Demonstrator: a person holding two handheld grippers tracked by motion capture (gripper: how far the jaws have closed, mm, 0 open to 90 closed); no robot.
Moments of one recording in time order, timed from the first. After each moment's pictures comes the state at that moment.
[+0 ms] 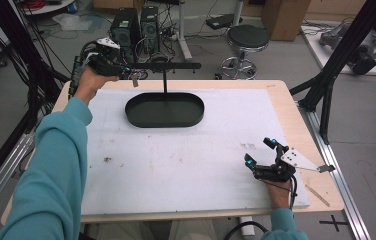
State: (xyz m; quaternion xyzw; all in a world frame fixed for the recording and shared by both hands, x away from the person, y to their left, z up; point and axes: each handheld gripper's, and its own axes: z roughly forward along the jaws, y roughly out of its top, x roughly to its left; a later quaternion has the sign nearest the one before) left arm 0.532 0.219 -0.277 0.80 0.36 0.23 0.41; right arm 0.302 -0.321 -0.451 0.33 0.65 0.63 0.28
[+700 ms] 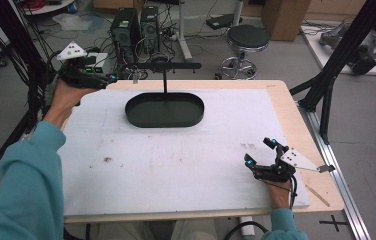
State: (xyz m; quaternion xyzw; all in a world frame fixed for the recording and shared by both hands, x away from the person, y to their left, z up) left arm 0.462 0.269 -0.275 0.73 0.32 0.30 0.52; right arm 0.303 -0.321 -0.451 0.32 0.65 0.63 0.28
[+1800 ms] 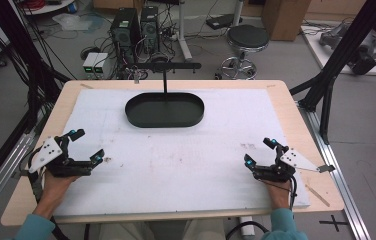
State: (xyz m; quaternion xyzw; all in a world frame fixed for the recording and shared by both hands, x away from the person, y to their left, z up) left arm 0.289 0.299 -0.429 0.65 0.28 0.31 0.64; right arm 0.302 -0.320 -0.451 0.32 0.65 0.63 0.29
